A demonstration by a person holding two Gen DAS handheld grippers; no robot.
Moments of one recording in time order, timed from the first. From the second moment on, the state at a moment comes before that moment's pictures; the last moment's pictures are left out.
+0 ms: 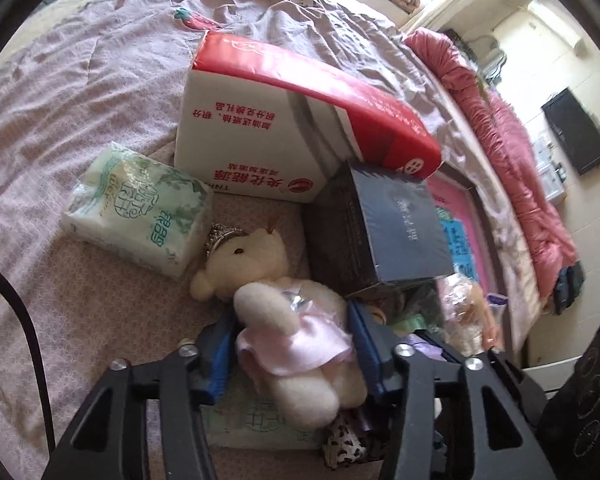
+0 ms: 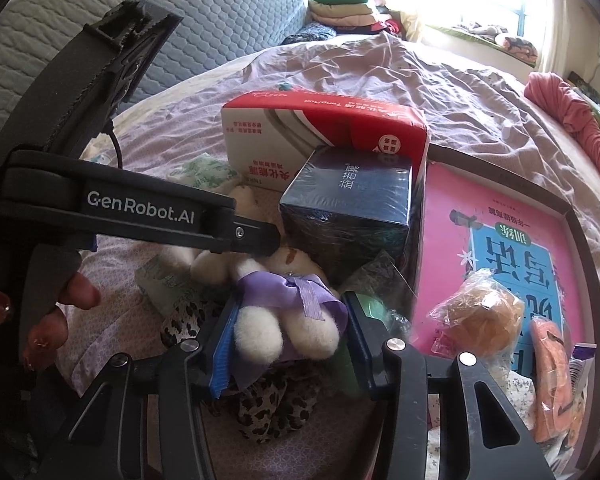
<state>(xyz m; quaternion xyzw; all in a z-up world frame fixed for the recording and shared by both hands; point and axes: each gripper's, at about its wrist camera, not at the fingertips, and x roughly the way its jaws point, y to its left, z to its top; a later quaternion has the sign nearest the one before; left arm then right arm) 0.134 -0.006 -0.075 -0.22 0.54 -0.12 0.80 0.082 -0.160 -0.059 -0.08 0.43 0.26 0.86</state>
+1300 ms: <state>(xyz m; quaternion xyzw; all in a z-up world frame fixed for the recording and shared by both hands) 0.075 -0.012 0.001 -0.14 0.45 -0.11 0.88 0.065 -0.201 -0.008 -0.03 0.35 0.26 0.90</state>
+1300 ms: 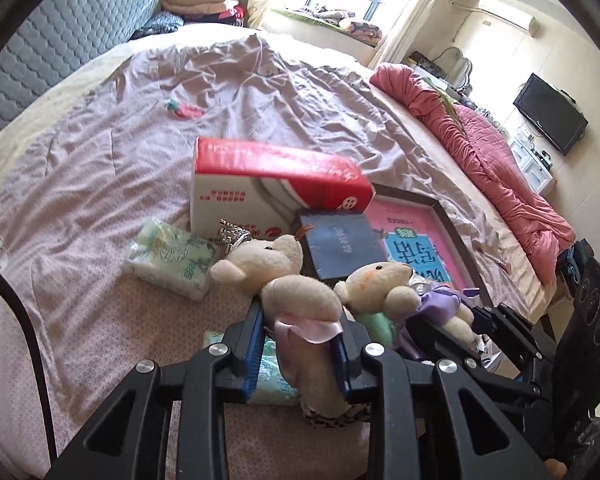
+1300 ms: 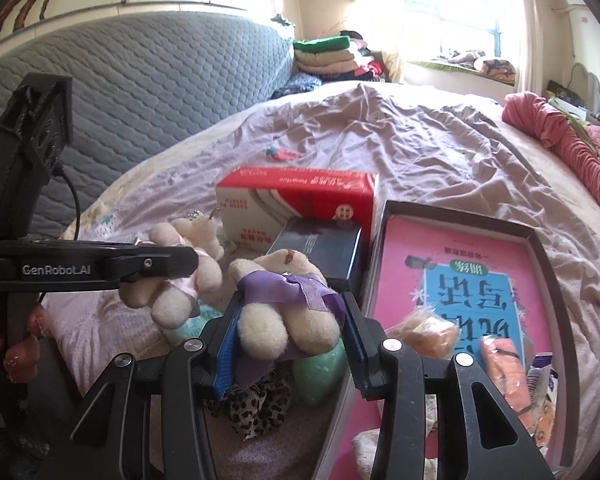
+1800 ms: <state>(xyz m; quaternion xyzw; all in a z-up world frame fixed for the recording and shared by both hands) 0.060 -0.038 0.031 -0.12 0.43 -0.13 0.89 0.053 -0.227 0.016 0.00 0.32 0.24 0.92</state>
